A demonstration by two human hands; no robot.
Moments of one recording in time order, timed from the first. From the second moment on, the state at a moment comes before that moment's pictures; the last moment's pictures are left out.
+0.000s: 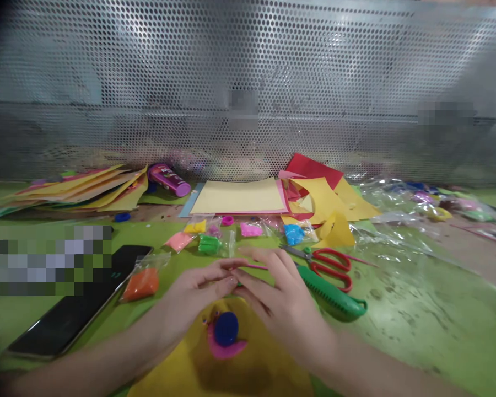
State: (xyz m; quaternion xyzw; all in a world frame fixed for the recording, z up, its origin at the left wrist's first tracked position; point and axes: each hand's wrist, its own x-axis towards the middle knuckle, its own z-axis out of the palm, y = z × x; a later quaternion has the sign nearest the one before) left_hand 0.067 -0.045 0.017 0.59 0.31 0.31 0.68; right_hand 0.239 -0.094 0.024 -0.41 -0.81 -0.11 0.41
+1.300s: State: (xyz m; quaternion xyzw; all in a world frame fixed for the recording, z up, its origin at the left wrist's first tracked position) left_hand 0.069 -0.043 0.018 0.62 0.34 0.30 0.64; right_hand 0.241 -0.087 0.020 -0.40 -0.81 -0.11 0.41
